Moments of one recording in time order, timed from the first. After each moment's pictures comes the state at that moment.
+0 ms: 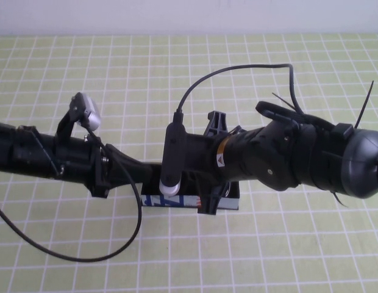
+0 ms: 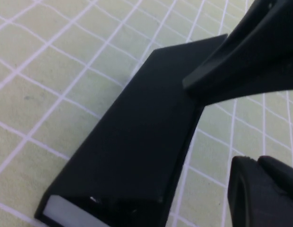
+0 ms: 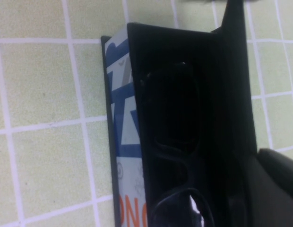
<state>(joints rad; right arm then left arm) 0.77 1.81 -1.24 -0.08 0.30 -0.72 -0.06 1.80 -0.99 -1.32 1.16 1.81</state>
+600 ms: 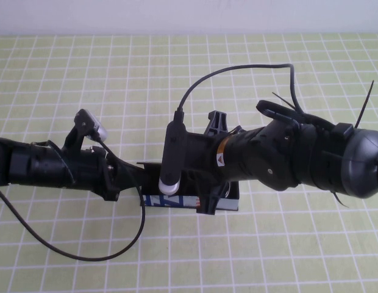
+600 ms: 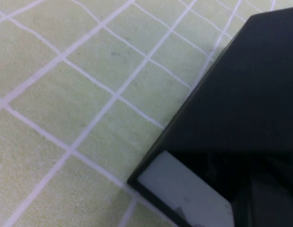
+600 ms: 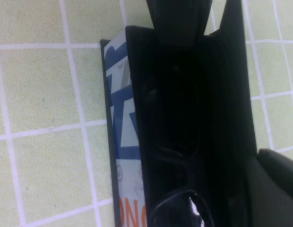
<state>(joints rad) 0.77 1.81 -1.24 -0.06 0.30 -0.72 -0.05 1.96 -0.99 -1.44 1.02 1.95</state>
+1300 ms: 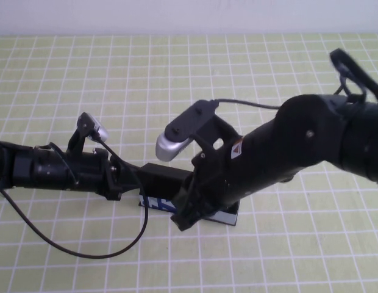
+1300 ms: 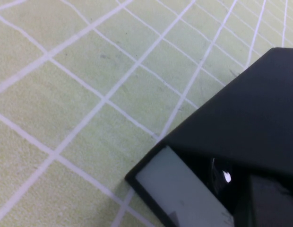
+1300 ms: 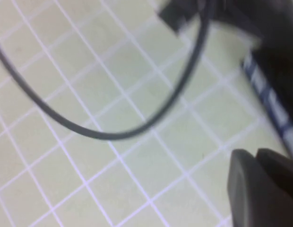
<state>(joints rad) 0.77 1.64 -1.24 0.49 0.66 -0.47 -0.05 2.01 -0.99 -1.49 1.08 1.95</state>
